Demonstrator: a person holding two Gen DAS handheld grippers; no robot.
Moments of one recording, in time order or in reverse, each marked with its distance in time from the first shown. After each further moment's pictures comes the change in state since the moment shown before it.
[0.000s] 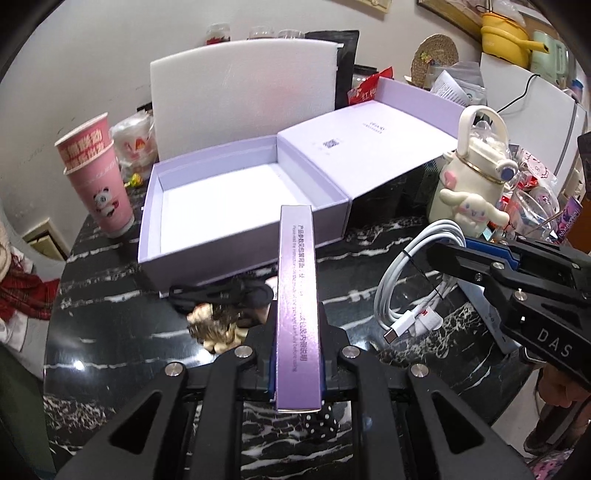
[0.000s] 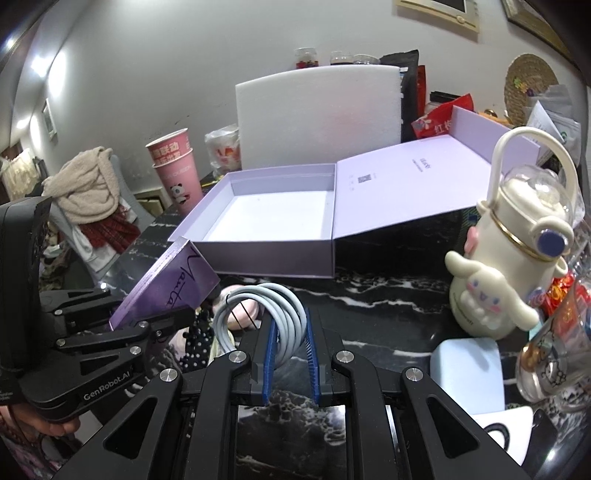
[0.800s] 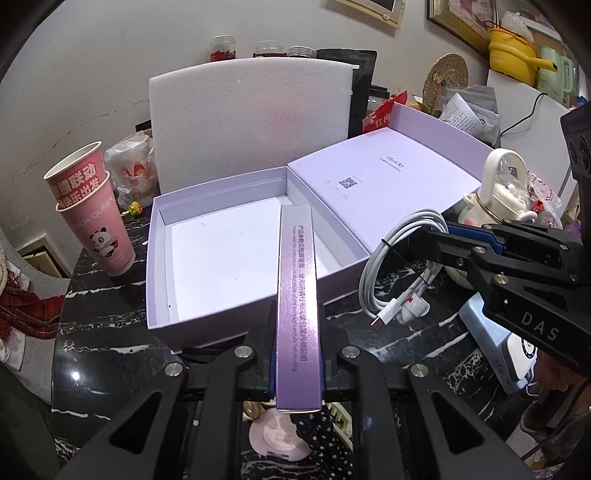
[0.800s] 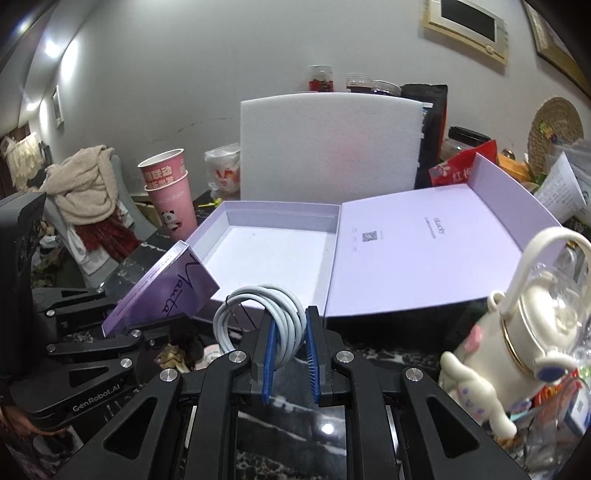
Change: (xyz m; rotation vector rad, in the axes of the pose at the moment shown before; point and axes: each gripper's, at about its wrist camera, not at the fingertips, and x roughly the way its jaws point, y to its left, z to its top) left arm 0.017 0.025 0.048 -0.011 -0.041 -0.012; right arm 0.028 0.000 0.059 -0.096 -0.025 -0.008
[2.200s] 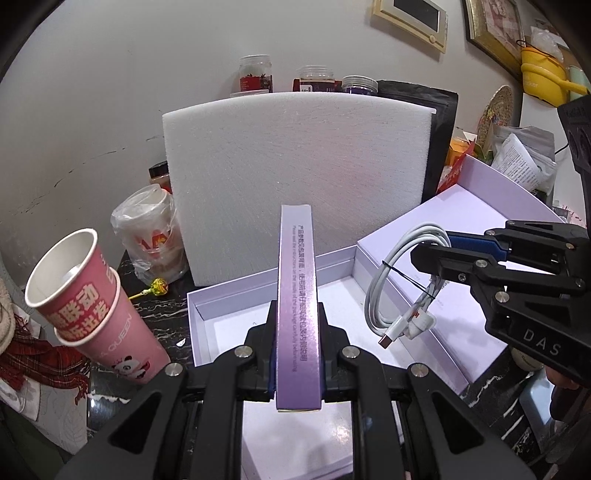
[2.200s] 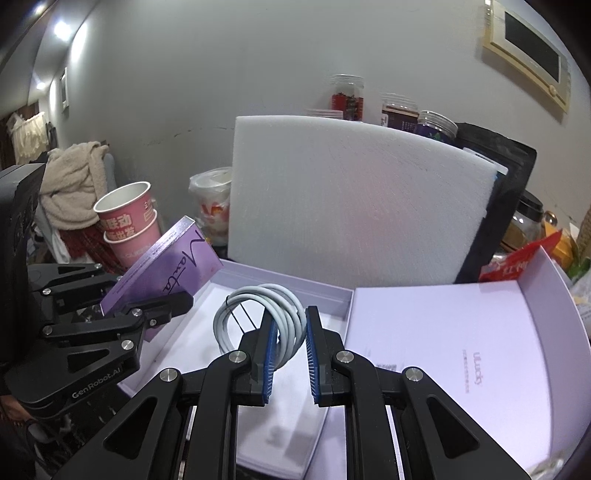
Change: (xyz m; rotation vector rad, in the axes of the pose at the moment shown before) left arm 0.063 0.073 0.107 0.016 -0.087 0.073; right arm 0.095 -0.010 0.111 -0.104 -0.009 0.010
